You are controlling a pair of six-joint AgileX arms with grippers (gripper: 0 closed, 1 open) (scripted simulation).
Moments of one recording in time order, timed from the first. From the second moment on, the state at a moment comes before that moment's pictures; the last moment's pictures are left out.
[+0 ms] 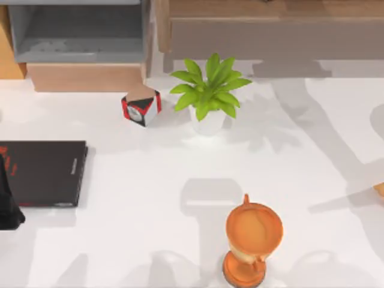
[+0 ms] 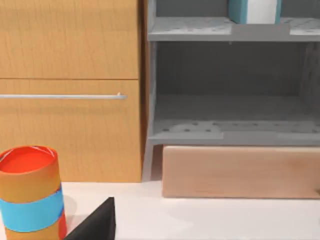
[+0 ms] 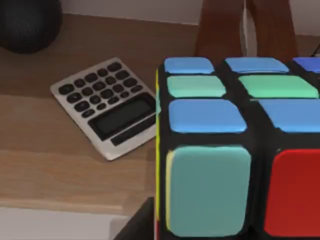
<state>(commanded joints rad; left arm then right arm) 0.00 0.00 0.00 0.00 0.00 0.00 0.39 1.66 1.59 -0.45 0.36 0.12</state>
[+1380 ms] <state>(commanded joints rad) 0.00 0.00 0.00 0.00 0.00 0.00 0.38 1.79 1.81 0.14 0.56 0.09</state>
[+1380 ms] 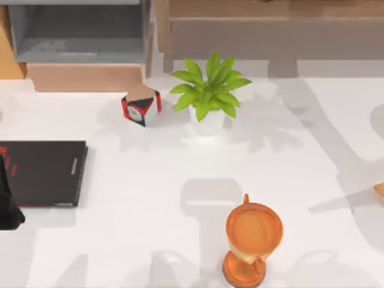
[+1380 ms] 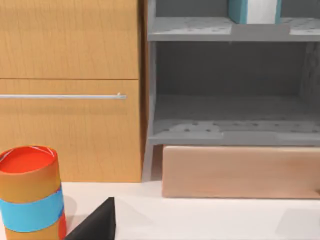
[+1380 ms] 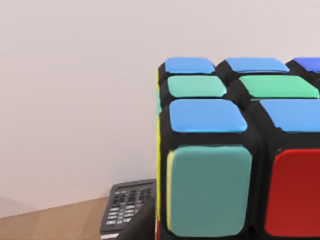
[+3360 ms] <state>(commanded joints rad) 0.00 0.00 0.00 0.00 0.00 0.00 0.39 2.04 2.04 -0.01 0.44 0.01</state>
